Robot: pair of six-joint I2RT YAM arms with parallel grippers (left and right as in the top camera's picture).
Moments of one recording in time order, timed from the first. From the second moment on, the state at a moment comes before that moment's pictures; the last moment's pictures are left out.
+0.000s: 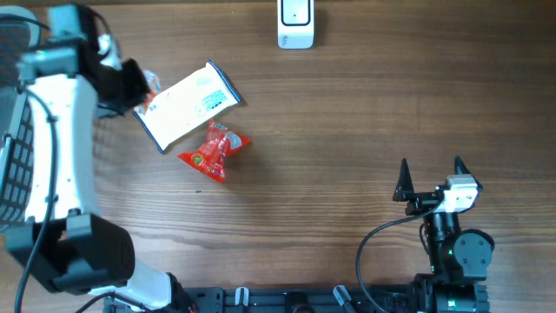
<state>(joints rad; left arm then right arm) 0.14 1.74 1.67 -1.20 0.10 -0.29 -0.06 0.01 0.01 0.00 -0.08 -0.03</state>
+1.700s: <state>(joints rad) 0.87 2.15 2.04 -1.27 0.22 0.12 -0.06 0.01 0.01 0.00 -0.08 -0.03</state>
